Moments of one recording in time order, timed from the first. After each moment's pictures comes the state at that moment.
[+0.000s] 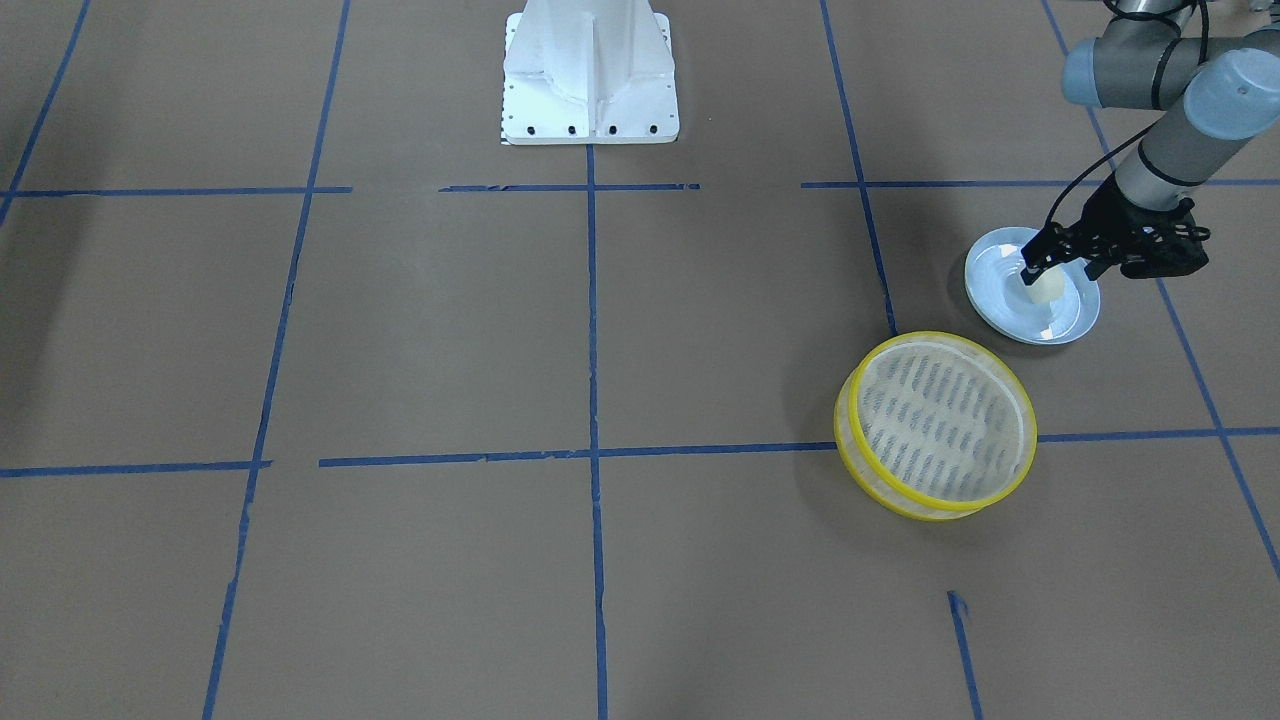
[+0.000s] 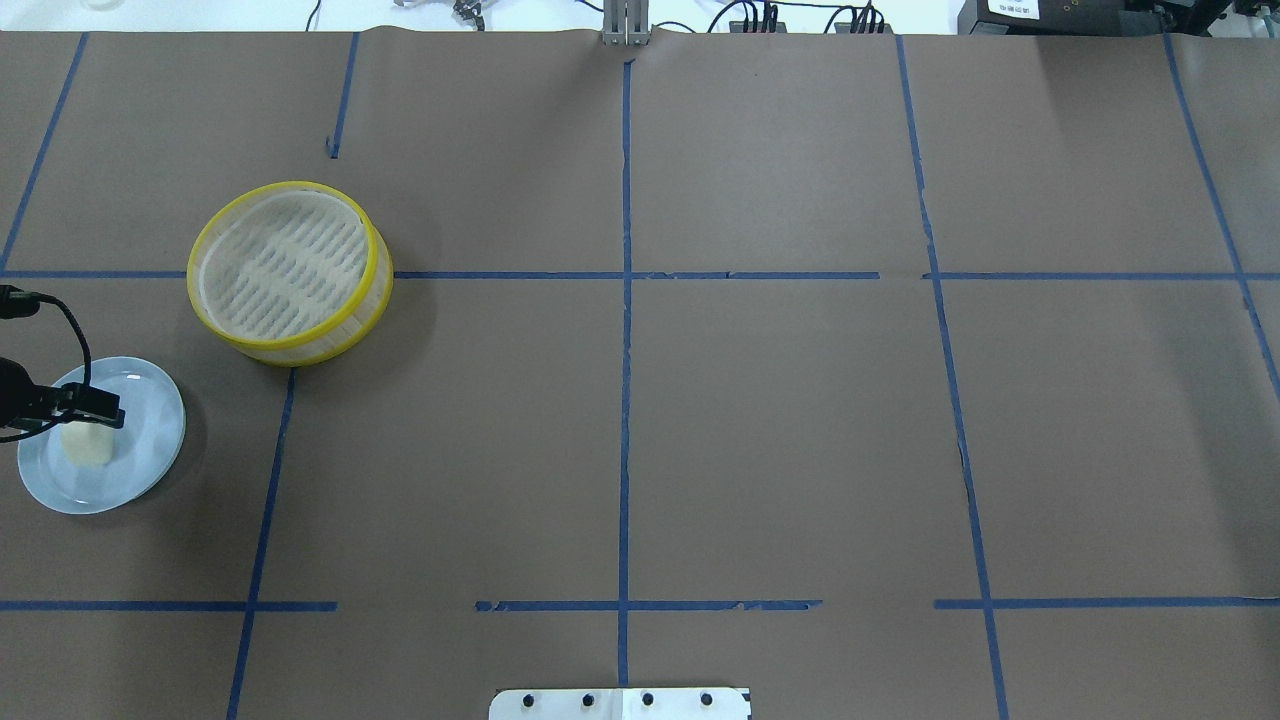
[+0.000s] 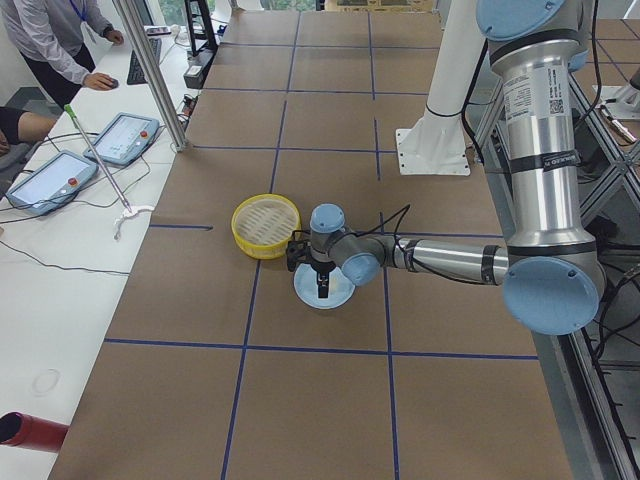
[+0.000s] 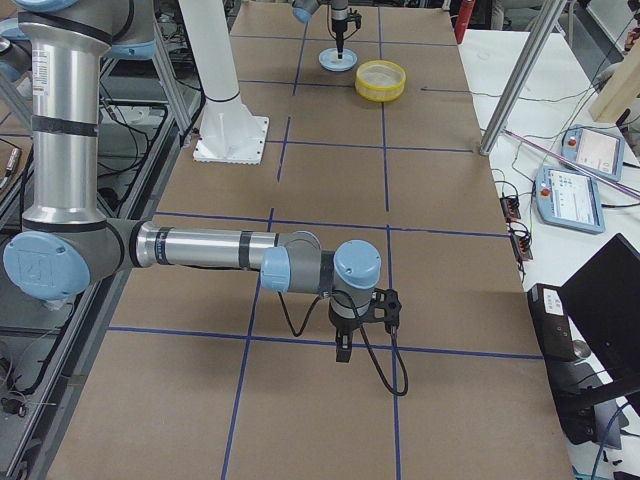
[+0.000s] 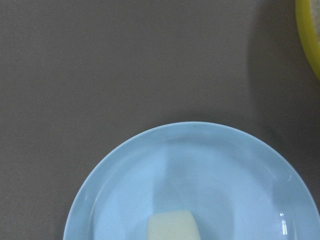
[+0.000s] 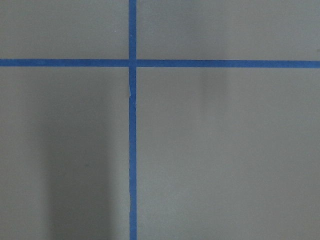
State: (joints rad) left arm -0.87 -1.40 -1.70 -2.24 -2.09 -0.95; right arm 1.56 -1.66 1.66 -1.59 2.29 0.00
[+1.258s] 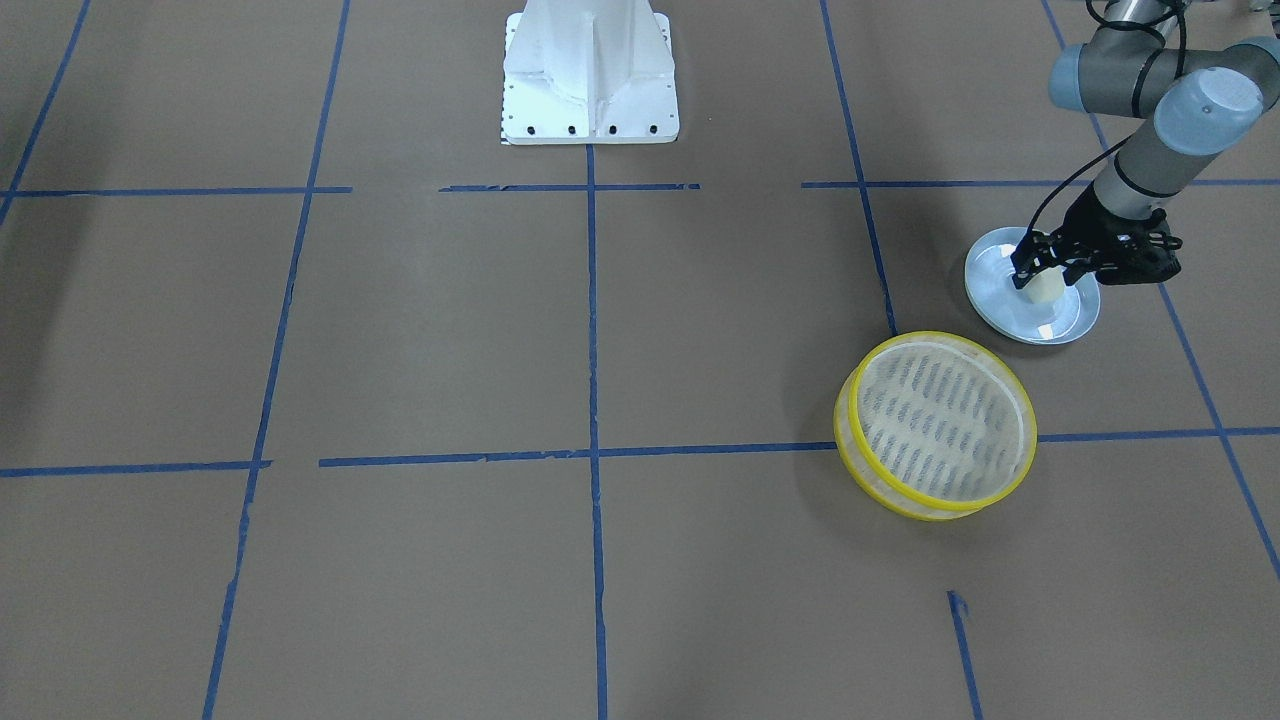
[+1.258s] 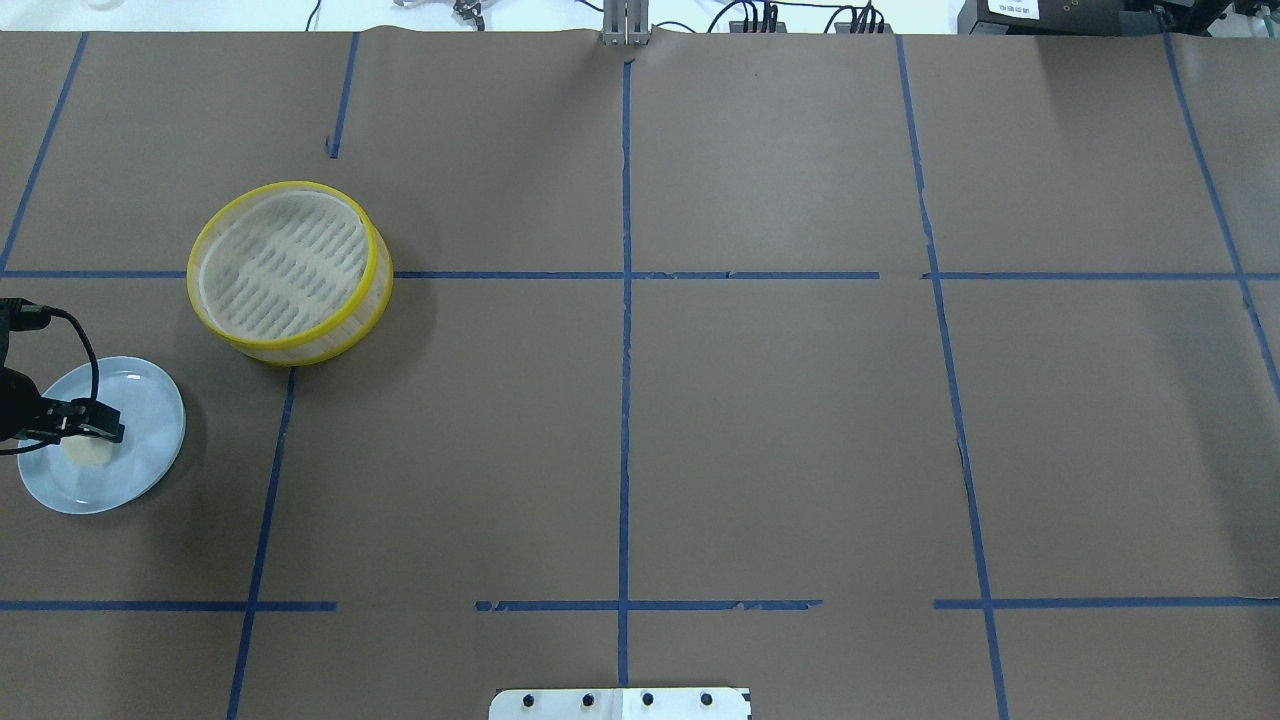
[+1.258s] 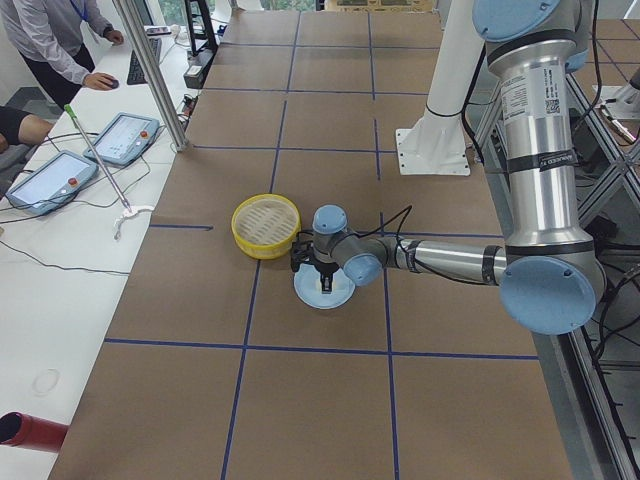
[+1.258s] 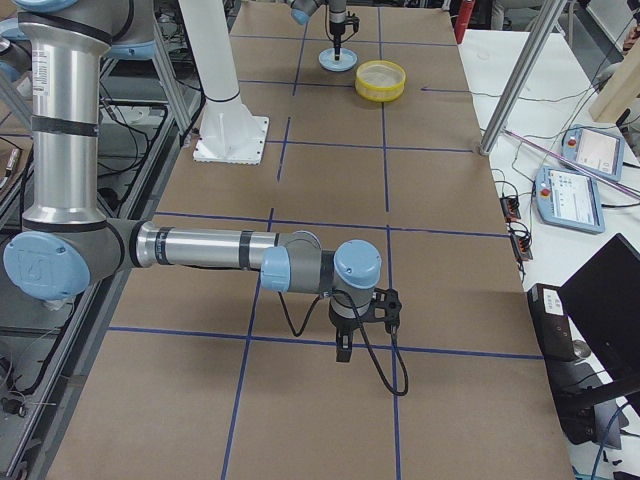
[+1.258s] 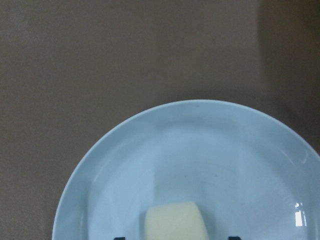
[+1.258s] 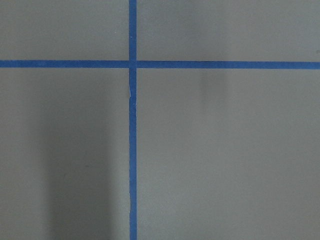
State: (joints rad) left arm -0.85 -1.39 -1.71 -2.24 -2.09 -0.94; right arm 1.56 -1.66 1.66 -1.59 2.29 0.00
